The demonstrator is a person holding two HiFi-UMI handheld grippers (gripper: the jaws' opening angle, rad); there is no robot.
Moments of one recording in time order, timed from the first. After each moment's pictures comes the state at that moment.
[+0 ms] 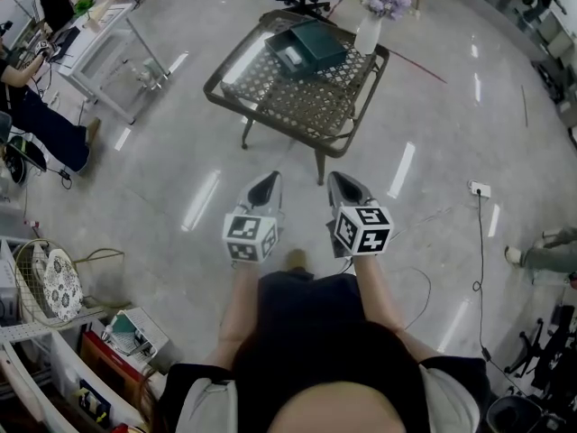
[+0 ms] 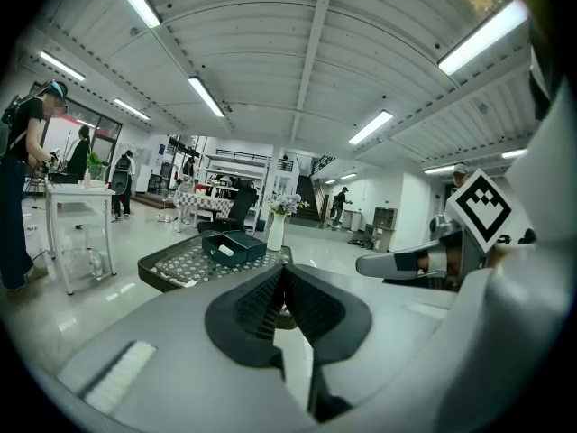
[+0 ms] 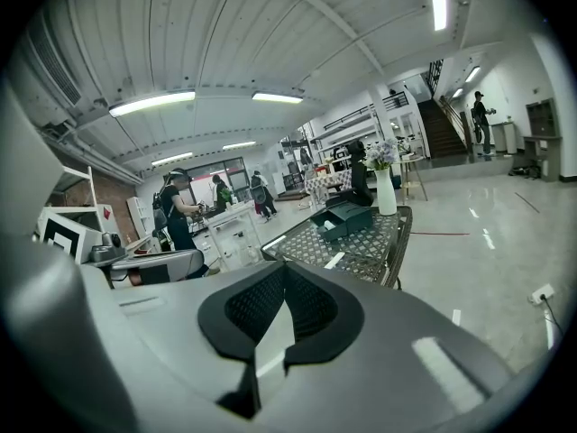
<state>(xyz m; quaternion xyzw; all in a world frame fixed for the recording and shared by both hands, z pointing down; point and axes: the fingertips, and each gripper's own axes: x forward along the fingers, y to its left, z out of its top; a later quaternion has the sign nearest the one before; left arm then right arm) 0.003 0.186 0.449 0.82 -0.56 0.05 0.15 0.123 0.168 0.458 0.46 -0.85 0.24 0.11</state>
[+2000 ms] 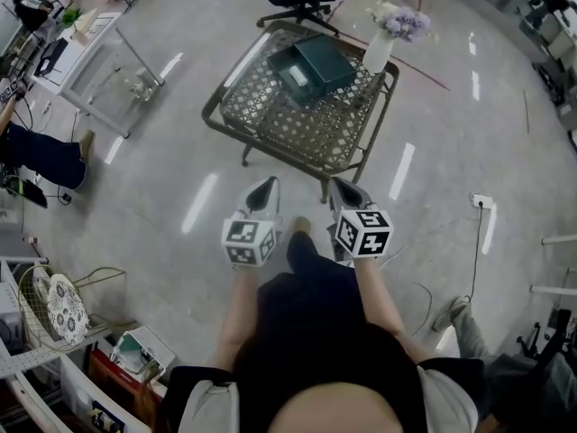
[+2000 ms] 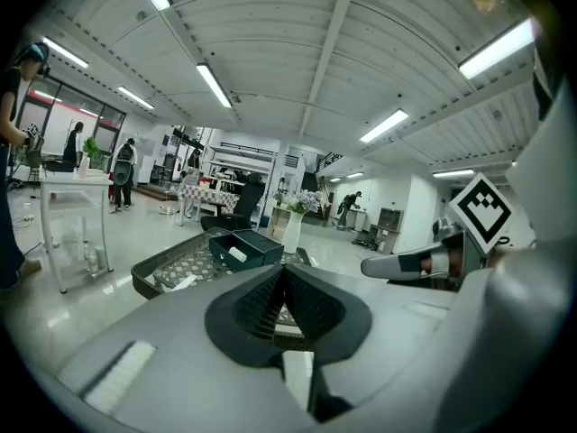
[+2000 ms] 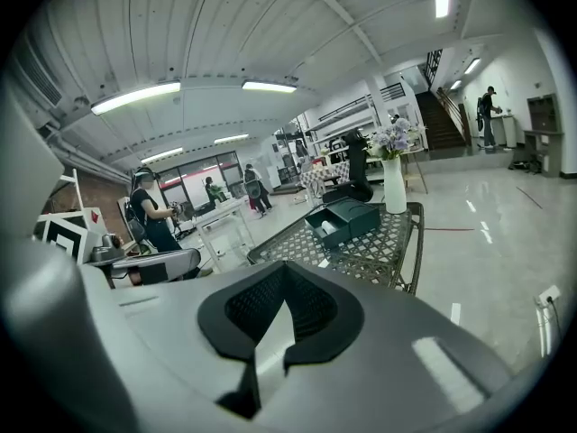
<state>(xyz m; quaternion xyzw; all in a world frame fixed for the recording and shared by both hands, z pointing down) -0.046 0.066 0.468 0.81 -0.56 0.05 0.18 0.086 0.049 0.478 0.46 -0.84 0.26 0.13</state>
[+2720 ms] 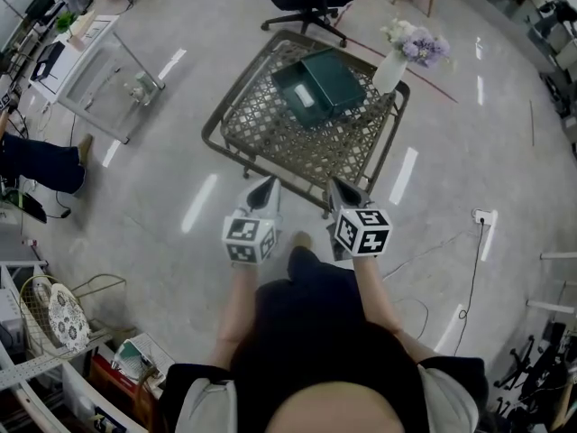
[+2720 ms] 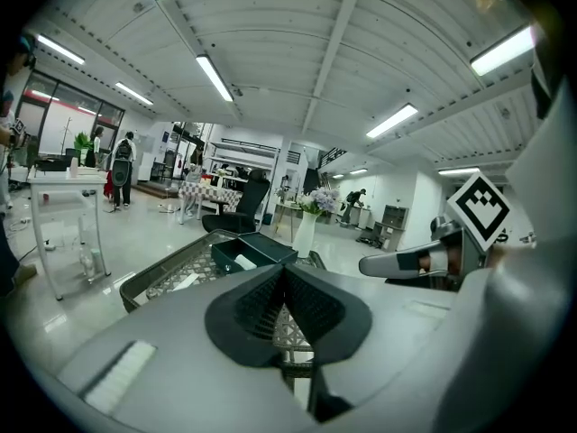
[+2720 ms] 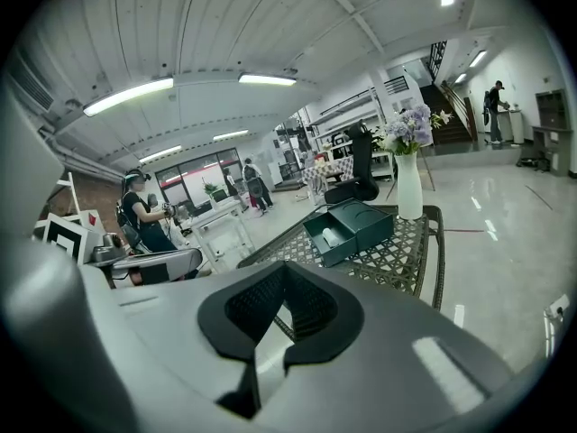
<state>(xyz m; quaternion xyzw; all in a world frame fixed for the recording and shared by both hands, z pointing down) -0.065 -0.036 0.475 0.81 -0.56 0.06 0.18 0.062 -0.054 0.486 0.45 -0.84 0.27 0.13</state>
